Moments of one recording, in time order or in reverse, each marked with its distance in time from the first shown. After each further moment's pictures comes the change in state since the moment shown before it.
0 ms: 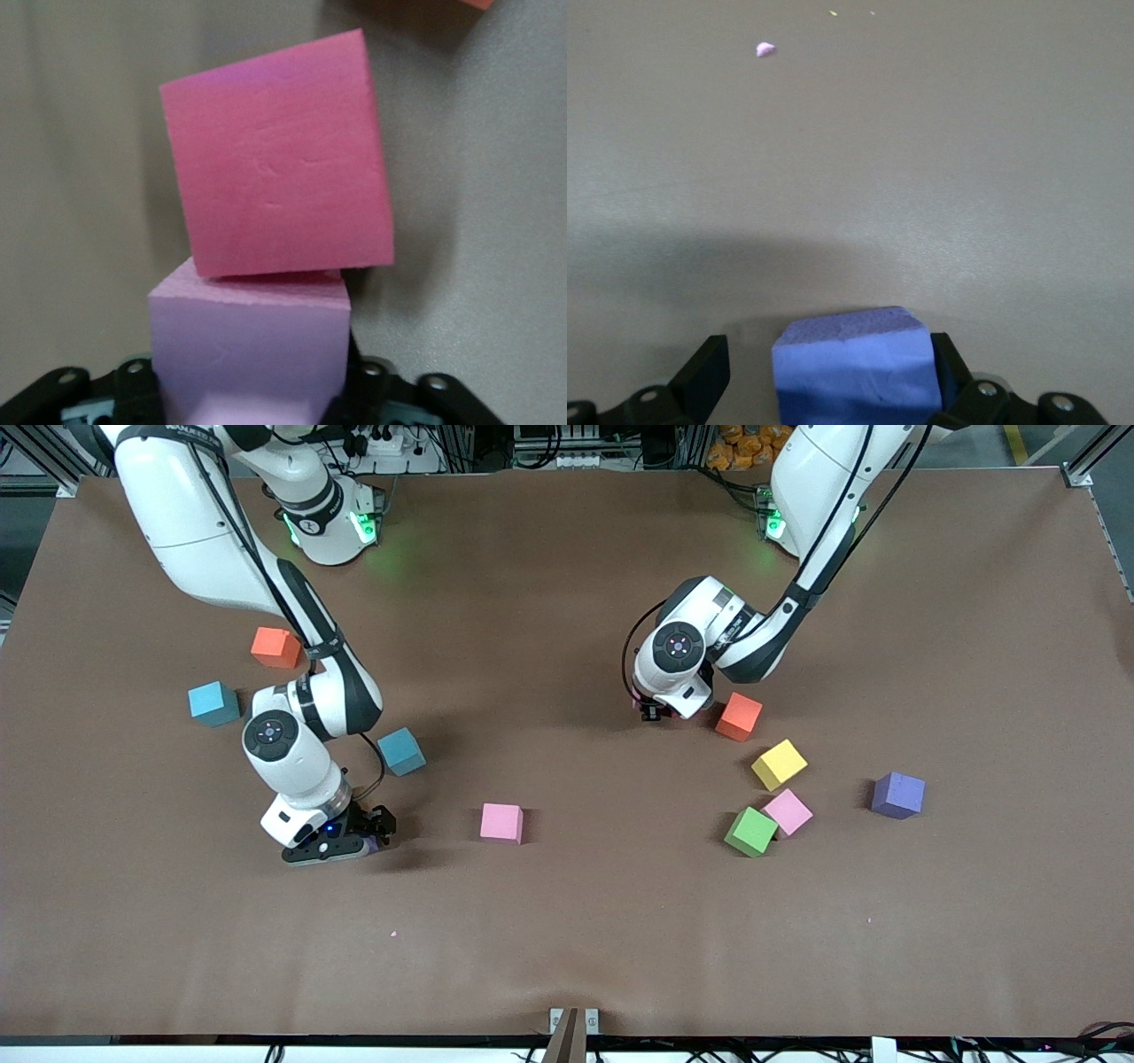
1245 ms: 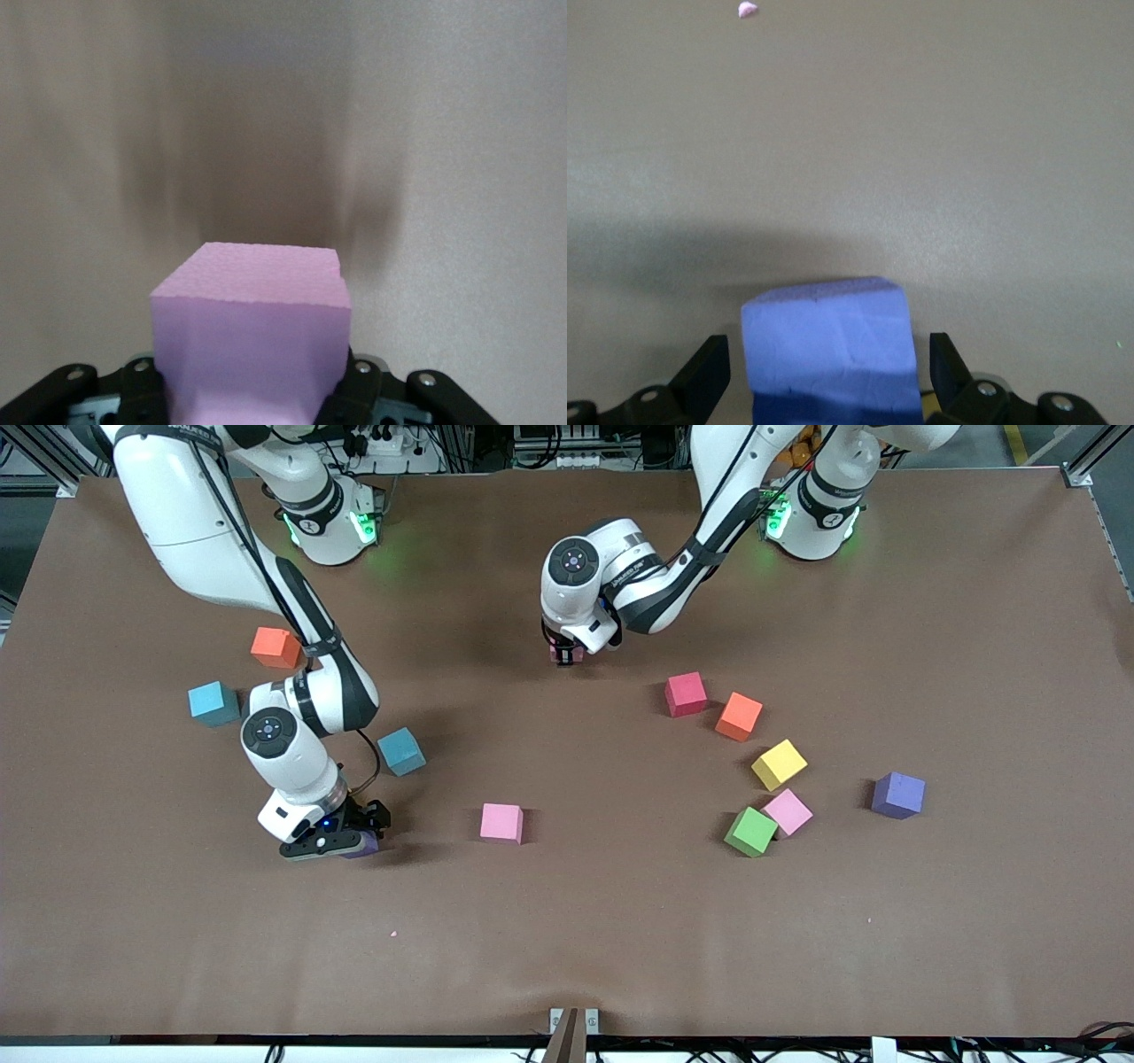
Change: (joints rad) left arm -0.295 0.060 -0.025 0.120 0.045 0.087 -0.355; right arm 0.003 -0.025 -0.011 -0.054 -0.007 0.006 -0.015
